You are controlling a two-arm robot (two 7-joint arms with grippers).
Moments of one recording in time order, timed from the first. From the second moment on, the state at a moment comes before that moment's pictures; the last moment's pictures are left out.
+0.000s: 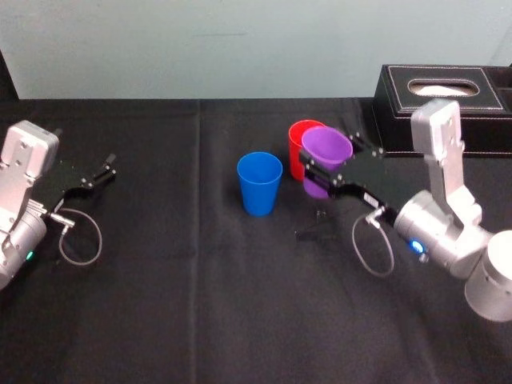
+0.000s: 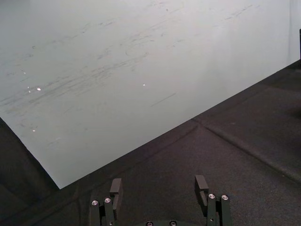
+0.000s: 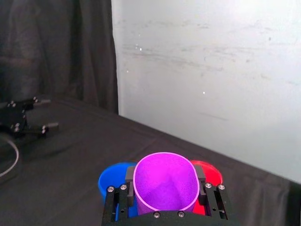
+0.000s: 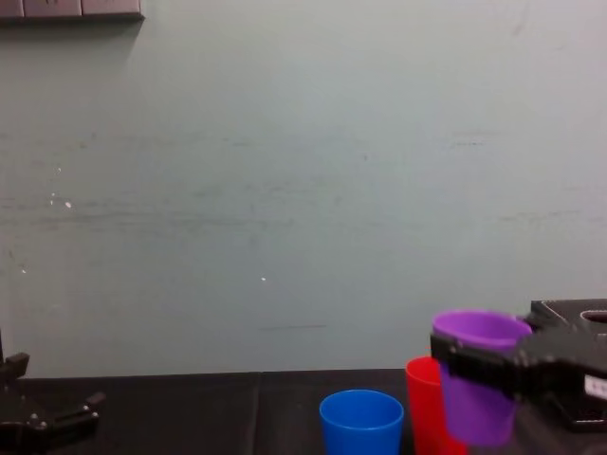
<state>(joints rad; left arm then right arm) -0.20 0.60 0.45 -1.41 -0.25 -0.12 0.03 0.15 0.40 -0.32 -1.57 0.32 -0.01 0.34</state>
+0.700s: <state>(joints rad) -0.20 0.60 0.45 -1.41 -0.25 -0.12 0.03 0.32 0.34 -0.31 -1.46 0.32 0.10 0.34</state>
